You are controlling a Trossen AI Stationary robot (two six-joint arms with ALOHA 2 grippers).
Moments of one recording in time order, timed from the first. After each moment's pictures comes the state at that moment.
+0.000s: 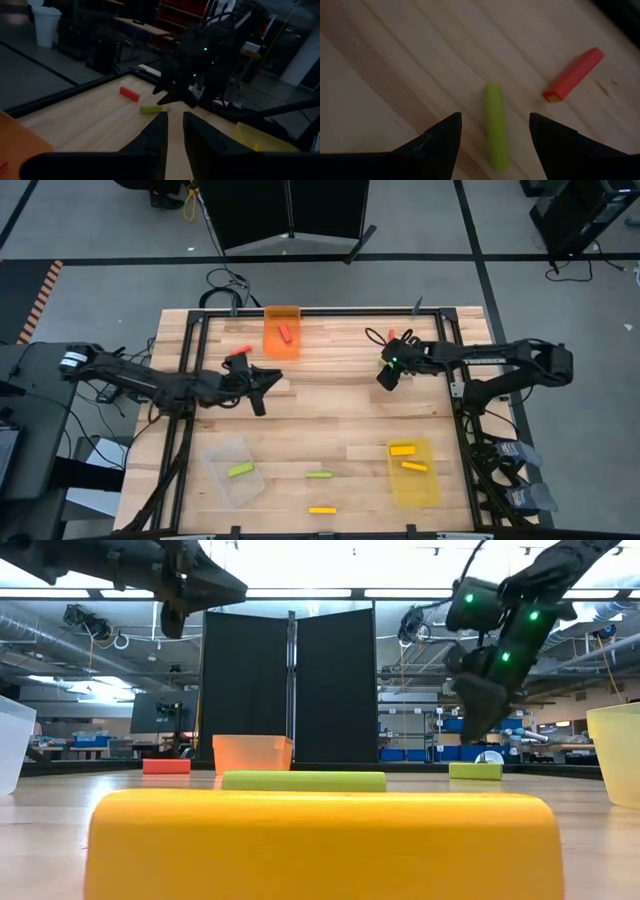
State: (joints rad) left arm -0.18 0.94 0.44 0.43 -0.57 -0.37; right arm -0.33 1.26 0.63 -0.47 0.31 0.32
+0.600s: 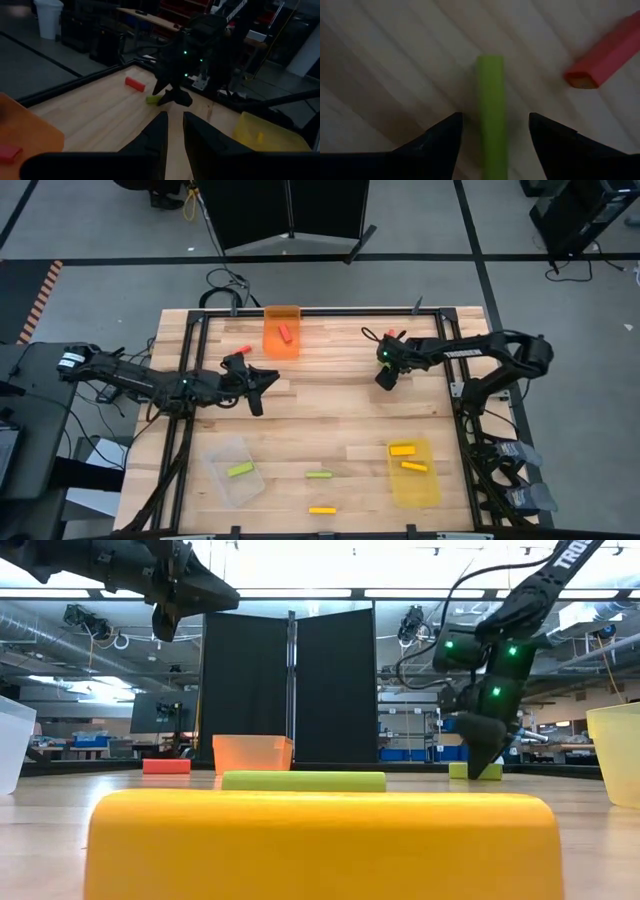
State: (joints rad) left arm -0.18 0.88 0.44 0.31 -0.57 -0.39; right arm -0.45 1.48 0.63 -0.41 0.21 0.22
